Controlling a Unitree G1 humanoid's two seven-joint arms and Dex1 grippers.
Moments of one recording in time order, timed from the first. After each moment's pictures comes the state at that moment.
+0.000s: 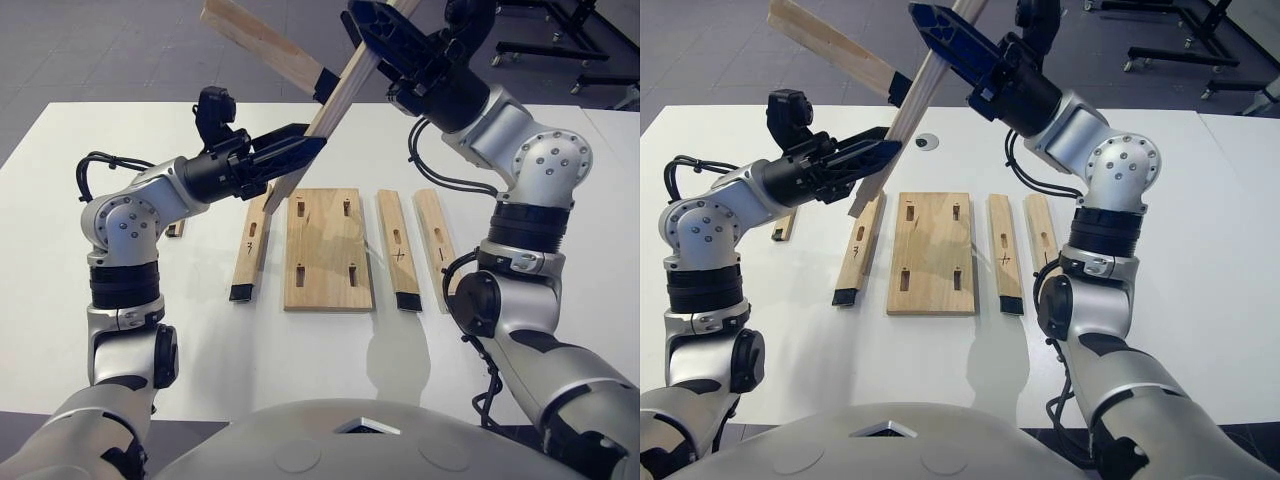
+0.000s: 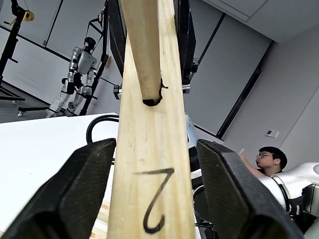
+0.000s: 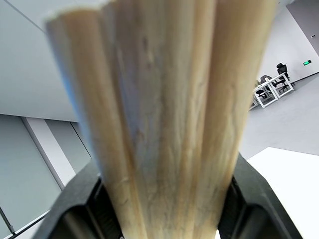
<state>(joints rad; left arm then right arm) -0.52 0.36 0.15 -0.10 -1.01 0.97 -0.90 -0.82 -0.21 -0.31 0.13 1.18 1.04 0.61</state>
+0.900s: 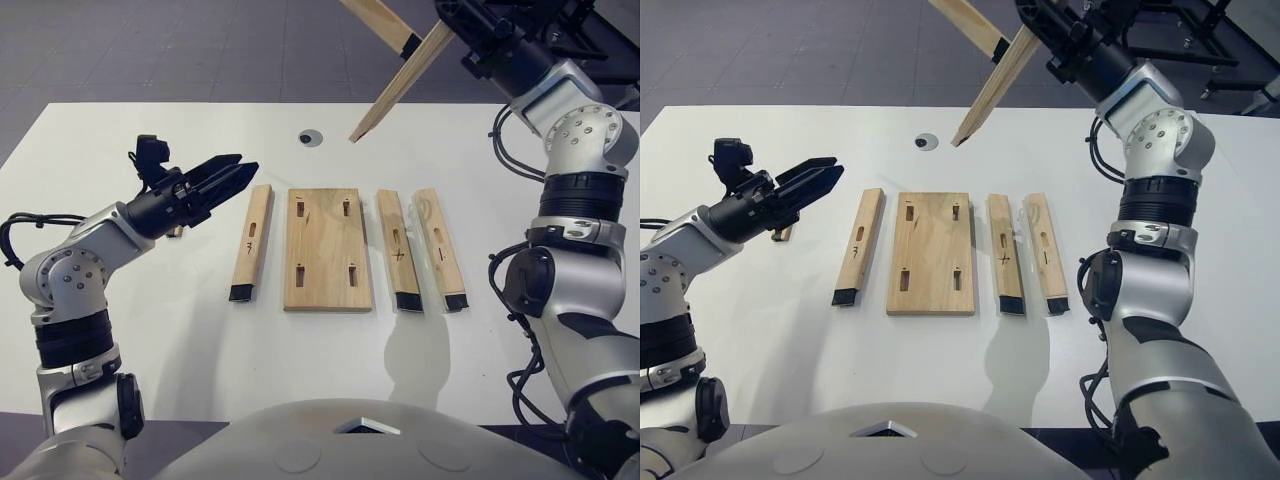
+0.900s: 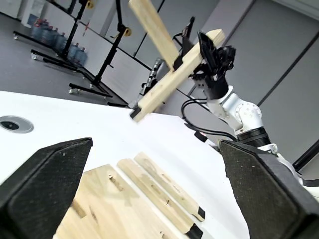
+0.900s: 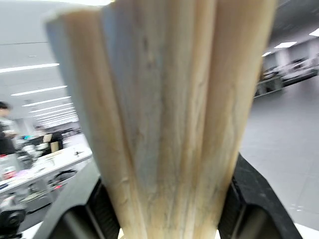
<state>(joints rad) -0.23 0.49 0.33 -0.20 -1.02 0.94 -0.73 -0.94 -0.44 -0.28 0.50 0.68 0.54 0.76</state>
